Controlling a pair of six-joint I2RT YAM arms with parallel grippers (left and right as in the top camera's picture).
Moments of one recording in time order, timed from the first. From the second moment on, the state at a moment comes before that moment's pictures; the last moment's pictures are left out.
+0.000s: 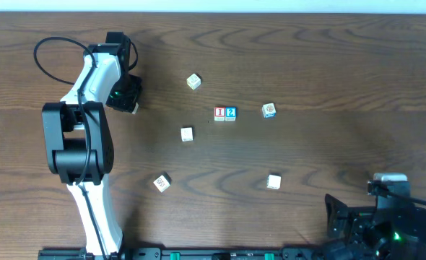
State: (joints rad) left arm -0.01 2.21 1.70 -1.04 0.00 -1.27; right arm 0.32 0.49 1.13 -1.42 0.15 0.27
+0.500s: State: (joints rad) left arm -0.01 2.21 1.70 -1.05 0.00 -1.06; right arm 0.32 0.49 1.13 -1.42 0.15 0.27
